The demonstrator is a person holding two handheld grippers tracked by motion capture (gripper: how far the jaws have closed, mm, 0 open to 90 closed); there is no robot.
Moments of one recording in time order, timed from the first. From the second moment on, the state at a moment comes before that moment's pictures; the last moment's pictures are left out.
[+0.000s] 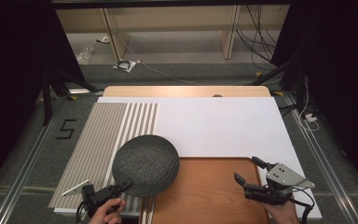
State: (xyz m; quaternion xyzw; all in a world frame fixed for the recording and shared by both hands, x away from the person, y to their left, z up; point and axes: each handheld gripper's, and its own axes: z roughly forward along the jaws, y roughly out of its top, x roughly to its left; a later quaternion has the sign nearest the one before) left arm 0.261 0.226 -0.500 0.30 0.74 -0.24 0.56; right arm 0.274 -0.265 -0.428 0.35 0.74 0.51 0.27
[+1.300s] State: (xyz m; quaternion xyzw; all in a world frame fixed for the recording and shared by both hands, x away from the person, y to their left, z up) left arm 0.274 0.148 -0.498 0.43 0.69 -0.29 0.51; right arm 0.275 -0.265 -0.429 0.36 0.74 0.51 0.26
